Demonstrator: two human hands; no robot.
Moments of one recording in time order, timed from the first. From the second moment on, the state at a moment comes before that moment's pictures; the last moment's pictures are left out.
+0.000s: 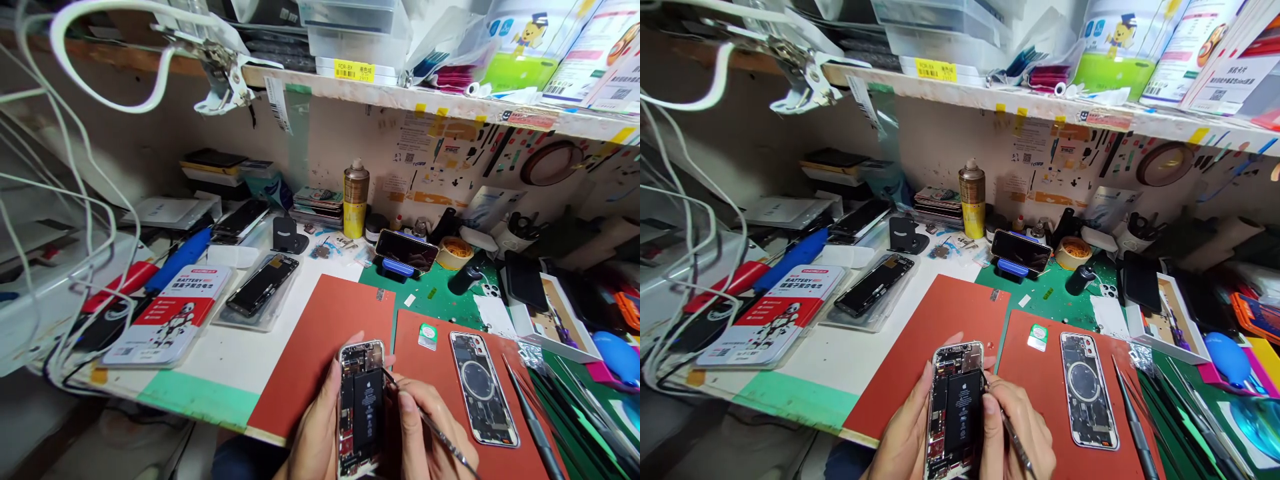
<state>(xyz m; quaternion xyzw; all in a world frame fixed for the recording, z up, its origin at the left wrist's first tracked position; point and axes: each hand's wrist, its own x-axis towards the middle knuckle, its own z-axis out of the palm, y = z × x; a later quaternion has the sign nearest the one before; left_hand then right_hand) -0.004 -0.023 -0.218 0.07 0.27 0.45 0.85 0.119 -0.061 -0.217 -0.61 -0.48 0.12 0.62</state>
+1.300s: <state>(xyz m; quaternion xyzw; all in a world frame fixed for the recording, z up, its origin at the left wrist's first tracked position) -0.001 -0.017 -0.222 0.10 0.34 0.42 0.84 0.151 -0.048 -0.200 -0.59 -0.42 0.33 0.61</state>
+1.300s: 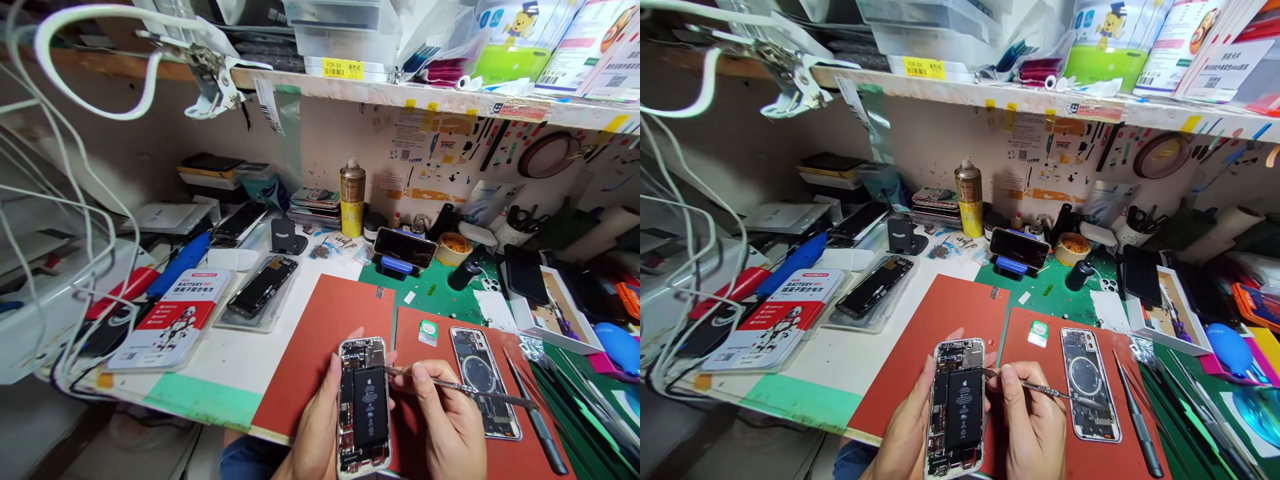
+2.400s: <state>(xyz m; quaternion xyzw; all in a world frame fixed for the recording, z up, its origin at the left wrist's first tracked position) 0.001 -0.015 -0.210 0.11 0.35 0.42 0.83 0.154 -0.049 -0.203 -0.58 -0.41 0.37 0.60</state>
